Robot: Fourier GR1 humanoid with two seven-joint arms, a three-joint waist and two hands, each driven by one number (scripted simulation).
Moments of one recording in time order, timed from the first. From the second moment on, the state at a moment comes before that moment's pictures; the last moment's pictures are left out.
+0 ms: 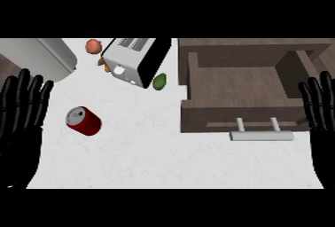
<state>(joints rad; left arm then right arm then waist) 0.00 0.11 -0.01 -2.10 0.05 0.00 0.00 0.02 -0.13 0.00 -2.10 0.00 -0.01 -0.02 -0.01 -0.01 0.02</state>
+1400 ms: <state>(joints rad) -0.03 0.01 0.06 -2.00 -0.41 0.68 0.52 0.10 -0.10 -0.11 -2.06 -0.06 -0.04 0.17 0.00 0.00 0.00</state>
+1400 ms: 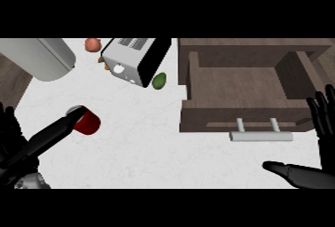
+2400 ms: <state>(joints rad) -0.02 0.00 0.03 -1.55 -0.10 0.85 0.09 0.15 -0.11 -0.18 -2.14 -0.10 0.03 0.18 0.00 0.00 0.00</state>
